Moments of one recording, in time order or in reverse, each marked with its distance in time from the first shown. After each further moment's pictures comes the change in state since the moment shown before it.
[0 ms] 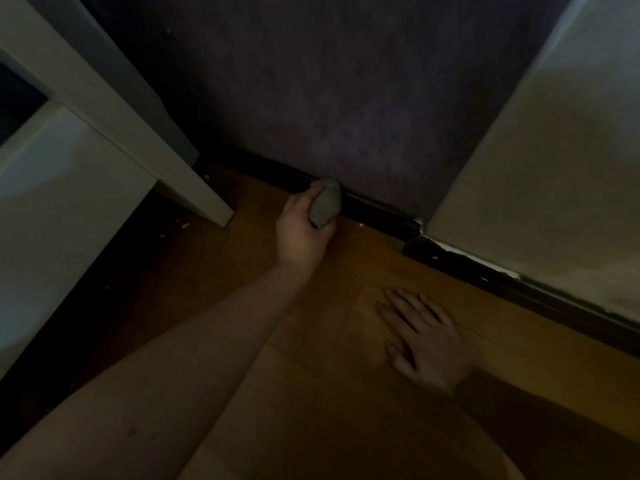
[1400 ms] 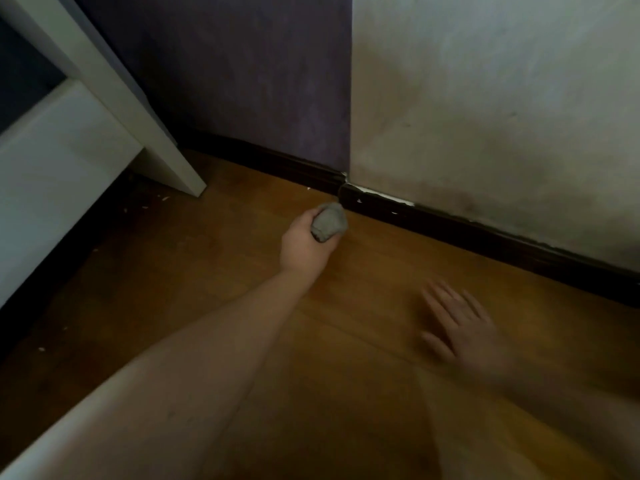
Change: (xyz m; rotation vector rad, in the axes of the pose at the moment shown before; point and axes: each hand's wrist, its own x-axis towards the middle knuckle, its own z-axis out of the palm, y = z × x) left_hand -0.150 0.077 0.024 0.005 -0.133 -0.096; right_hand -0.195 0.027 -0.069 -0.039 -0.158 0.223
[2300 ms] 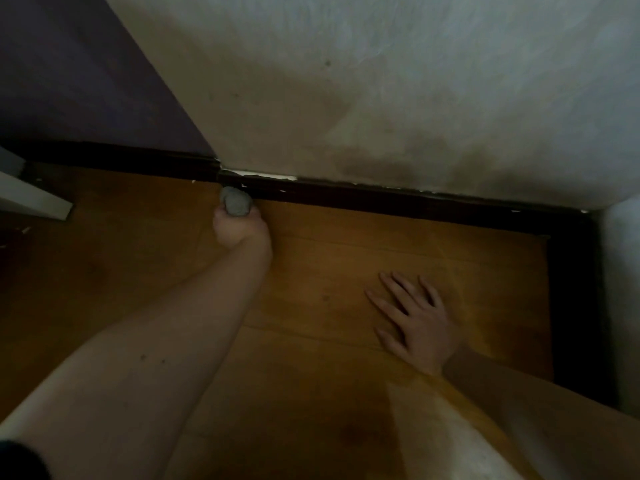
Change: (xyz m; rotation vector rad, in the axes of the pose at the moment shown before) left_hand 0.032 0.028 0.120 -0.205 0.372 -0.507; right_hand -0.066 0.053 0.055 -0.004 0.112 0.113
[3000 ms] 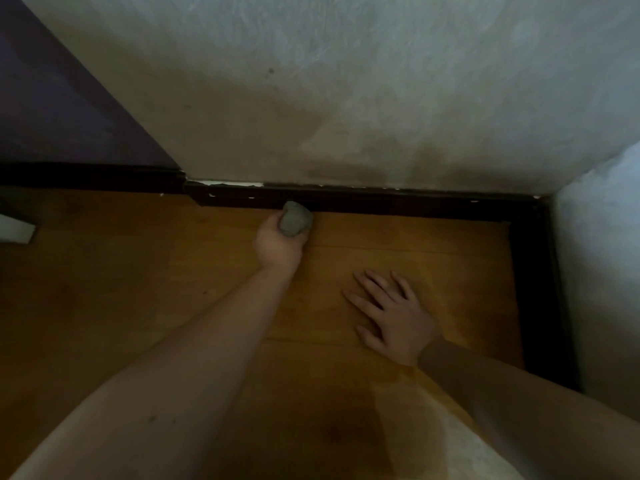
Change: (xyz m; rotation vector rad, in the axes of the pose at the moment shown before) left_hand -0.082 -0.018 0.030 0.272 -0.527 0.384; right_hand -0.002 0.000 -0.001 0.025 -0.004 0.007
